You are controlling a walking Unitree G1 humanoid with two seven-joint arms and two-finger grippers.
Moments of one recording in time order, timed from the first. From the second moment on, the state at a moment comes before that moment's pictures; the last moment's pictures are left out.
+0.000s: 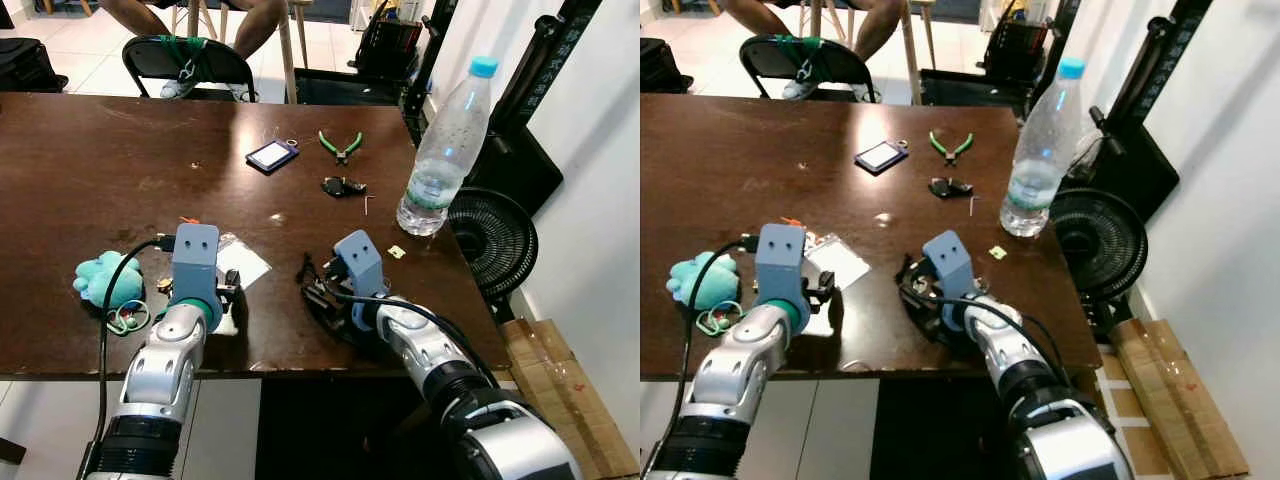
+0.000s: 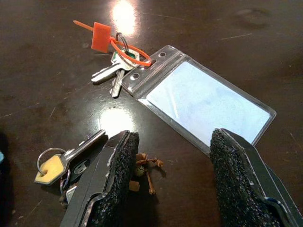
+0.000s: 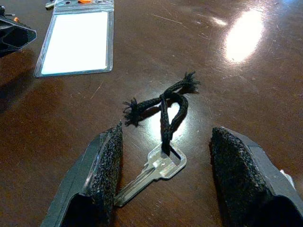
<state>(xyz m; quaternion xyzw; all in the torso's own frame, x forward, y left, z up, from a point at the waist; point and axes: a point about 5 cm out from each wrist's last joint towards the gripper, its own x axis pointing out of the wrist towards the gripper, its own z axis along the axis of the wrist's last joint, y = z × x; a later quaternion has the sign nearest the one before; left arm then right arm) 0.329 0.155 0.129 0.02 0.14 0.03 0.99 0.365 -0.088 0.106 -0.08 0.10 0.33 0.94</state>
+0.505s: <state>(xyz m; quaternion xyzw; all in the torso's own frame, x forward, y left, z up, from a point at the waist) 0.328 0.155 0.130 0.02 0.14 0.03 0.99 0.366 -0.087 0.106 -0.08 0.10 0.33 0.94</state>
